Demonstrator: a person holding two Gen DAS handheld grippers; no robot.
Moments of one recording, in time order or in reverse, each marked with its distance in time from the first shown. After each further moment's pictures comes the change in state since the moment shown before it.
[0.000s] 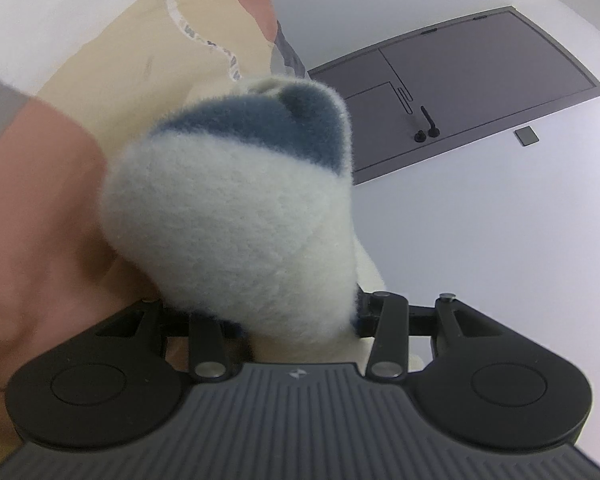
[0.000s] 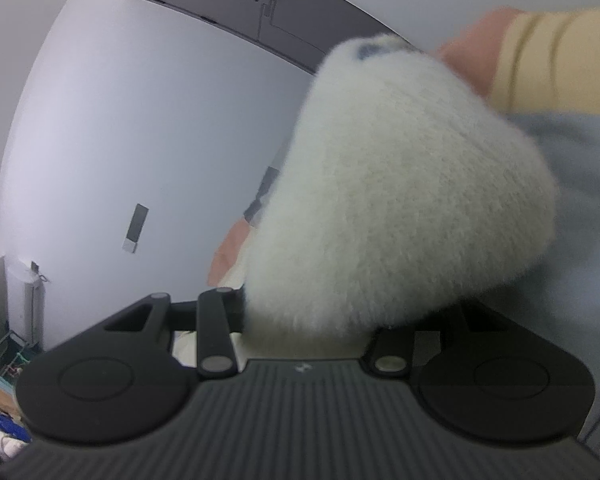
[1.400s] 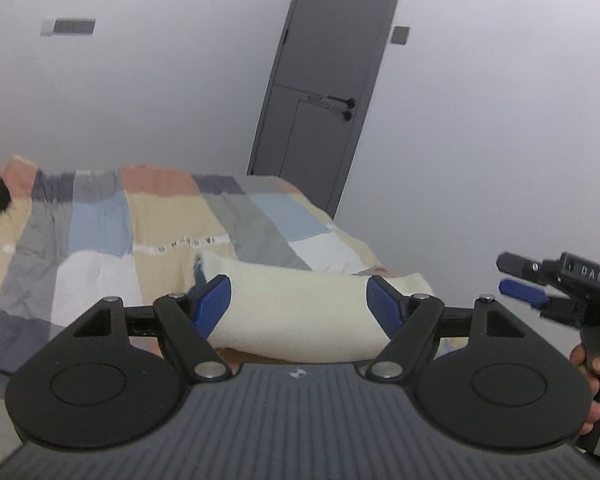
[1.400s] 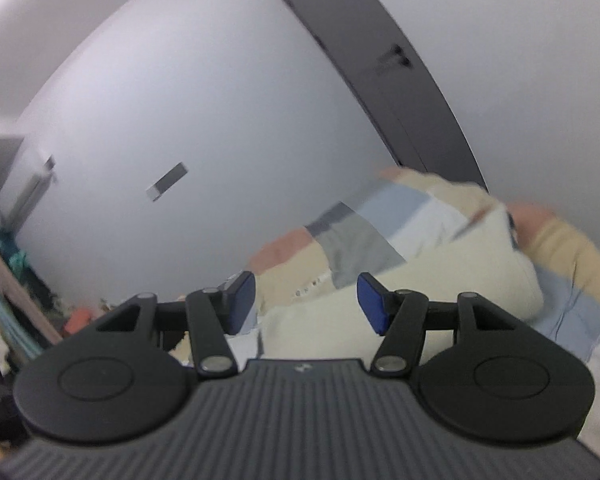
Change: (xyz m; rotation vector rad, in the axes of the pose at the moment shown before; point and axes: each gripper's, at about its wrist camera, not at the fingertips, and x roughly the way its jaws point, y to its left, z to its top) left arm -0.267 -0.252 -0.087 0.869 -0.115 0.223; right arm -0.214 0.229 -0.054 -0.504 -0.092 -0.038
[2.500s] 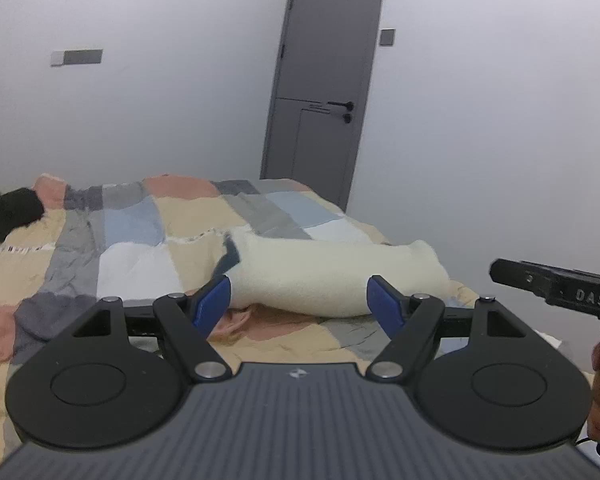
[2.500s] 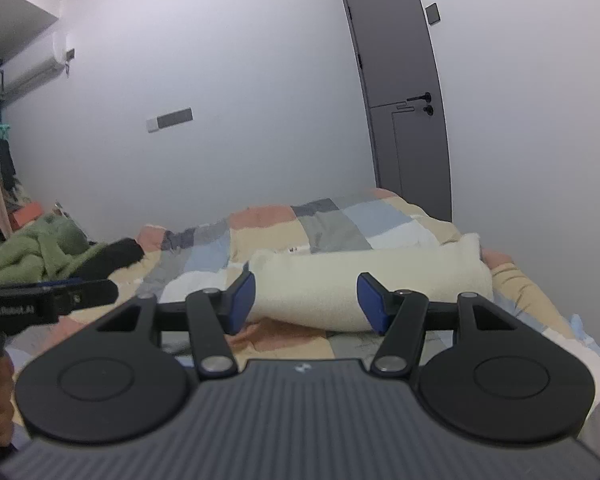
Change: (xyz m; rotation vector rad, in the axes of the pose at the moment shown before) left arm -0.095 0.001 -0.084 0.075 -0.038 0.051; right arm -0.073 0.083 -0.094 -0.375 -0.007 -0.141
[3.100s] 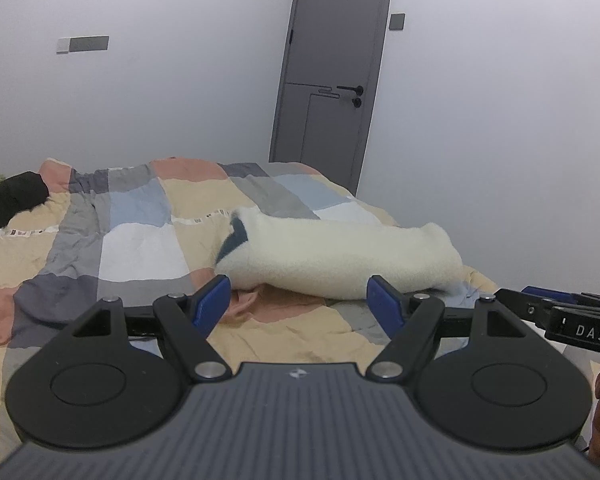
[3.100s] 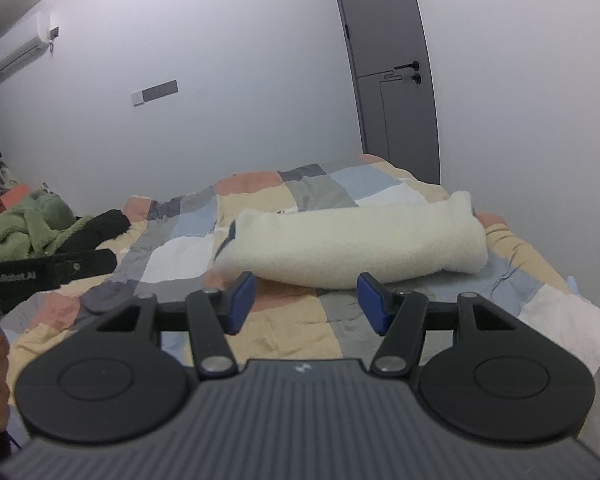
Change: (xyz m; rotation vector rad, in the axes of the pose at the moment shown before) left arm 0.017 0.001 -0.015 0.005 0.043 0.019; right arm 0.007 0.002 -0.034 0.019 0.083 -0.042
